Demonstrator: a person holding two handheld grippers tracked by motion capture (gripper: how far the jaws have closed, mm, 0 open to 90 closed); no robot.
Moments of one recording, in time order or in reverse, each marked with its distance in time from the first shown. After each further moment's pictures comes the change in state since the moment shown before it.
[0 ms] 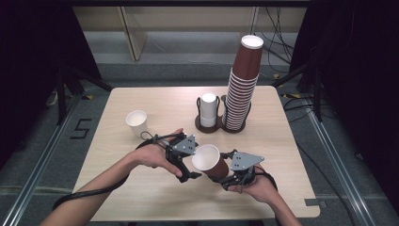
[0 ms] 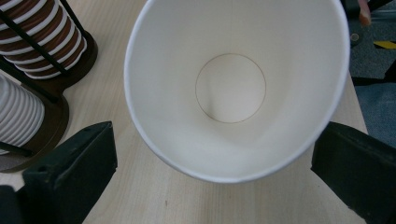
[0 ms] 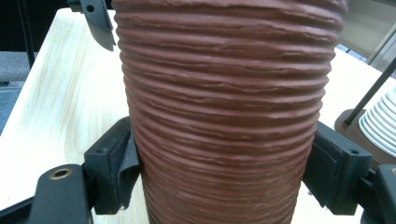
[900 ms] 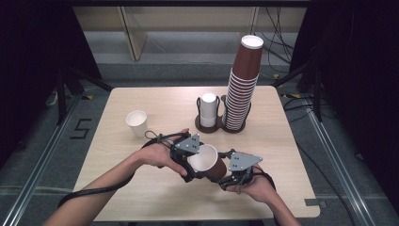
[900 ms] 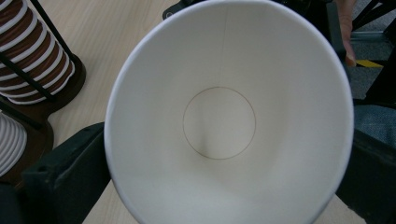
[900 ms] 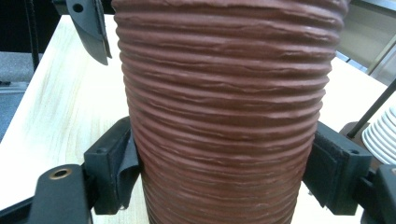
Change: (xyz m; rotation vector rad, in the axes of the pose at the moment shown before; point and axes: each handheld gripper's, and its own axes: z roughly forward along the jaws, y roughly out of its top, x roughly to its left) left arm -0.001 0.010 0.008 -0.070 -0.038 -0.014; right arm 0.002 0.005 0.004 -0.021 0.007 -0.027
